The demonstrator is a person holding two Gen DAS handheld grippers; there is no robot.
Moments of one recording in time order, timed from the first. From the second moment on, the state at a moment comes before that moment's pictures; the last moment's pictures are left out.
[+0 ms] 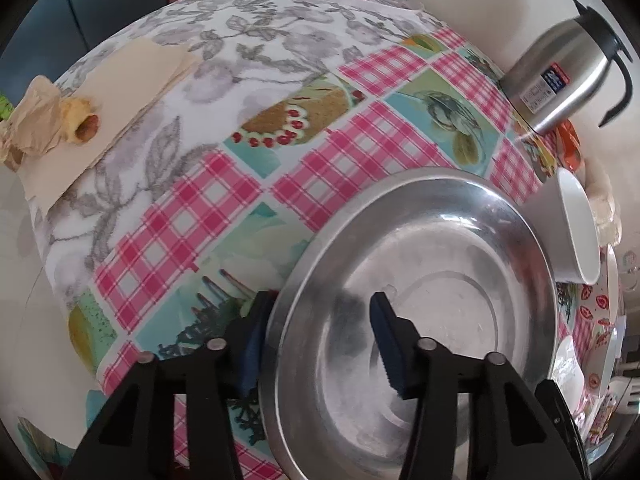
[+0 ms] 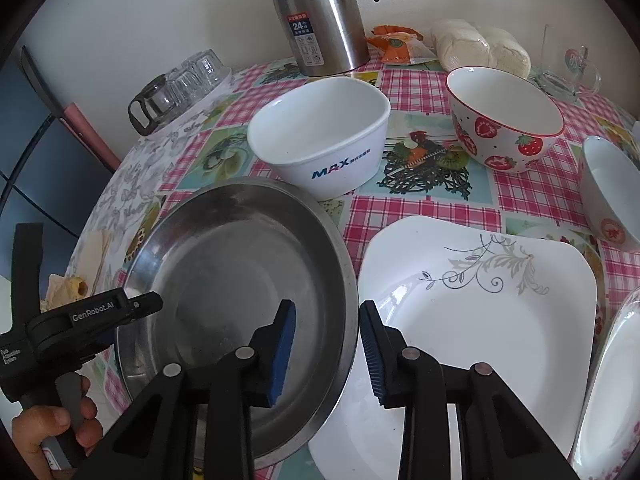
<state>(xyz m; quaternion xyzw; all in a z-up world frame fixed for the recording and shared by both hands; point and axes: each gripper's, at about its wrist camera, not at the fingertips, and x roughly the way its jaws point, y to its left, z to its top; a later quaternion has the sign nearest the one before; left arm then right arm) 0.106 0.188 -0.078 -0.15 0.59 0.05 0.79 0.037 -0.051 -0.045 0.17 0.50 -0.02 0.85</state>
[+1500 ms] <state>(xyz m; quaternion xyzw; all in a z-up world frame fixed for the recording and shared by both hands) 0.111 0.219 -0.066 -0.15 0.55 0.04 0.82 0.056 -0.036 -0.056 0.20 0.50 0.01 0.84</state>
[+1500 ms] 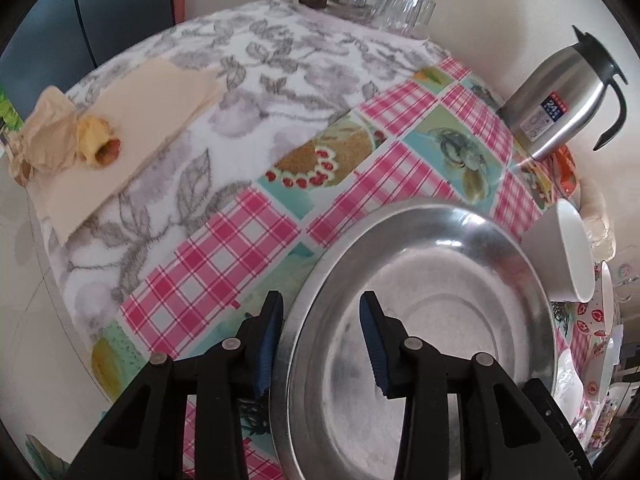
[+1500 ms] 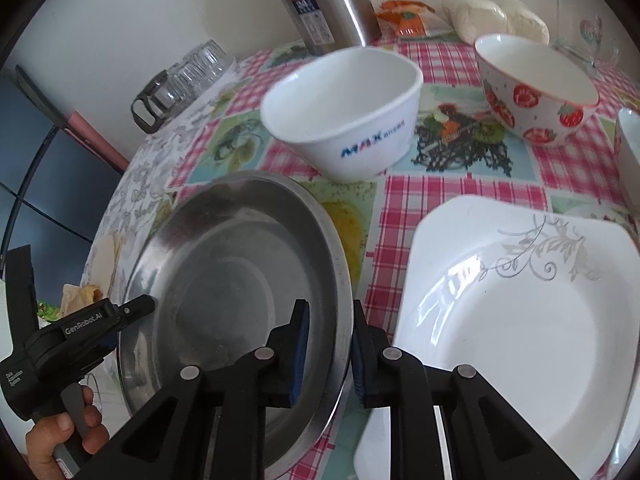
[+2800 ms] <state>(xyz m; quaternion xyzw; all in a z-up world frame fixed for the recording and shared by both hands) 0.063 0.201 0.013 -0.19 0.43 -0.01 0.88 0.004 -0.061 0.035 0.19 0.37 0.04 0.91</state>
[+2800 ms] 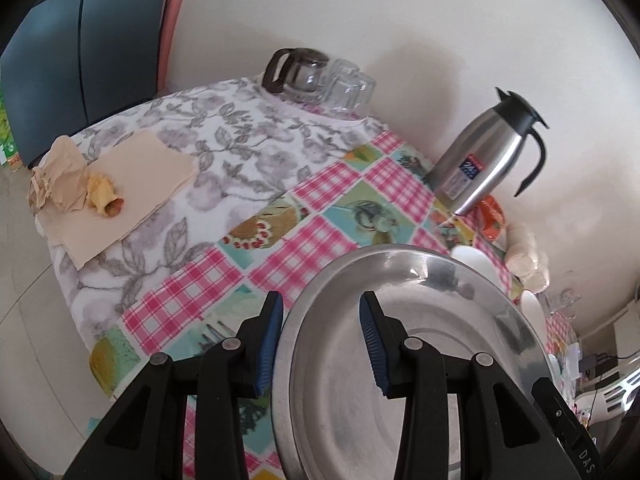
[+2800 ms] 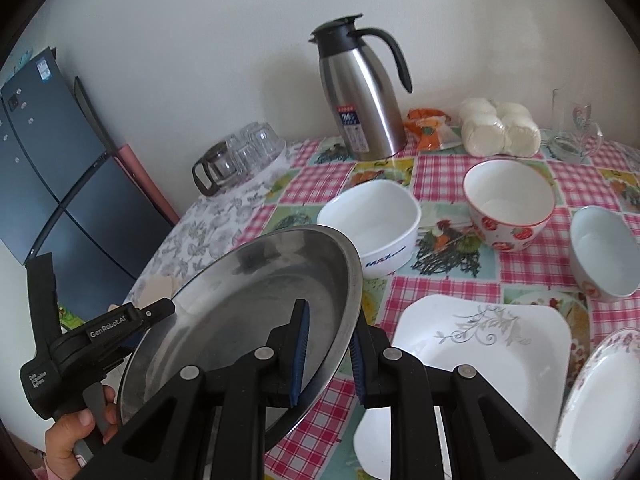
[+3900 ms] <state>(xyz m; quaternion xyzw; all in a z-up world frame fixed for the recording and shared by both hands) 0.015 0.029 0.023 -0.05 0.46 -0.13 0.88 -0.070 -0.206 0.033 0.23 0.37 -0.07 0.90</state>
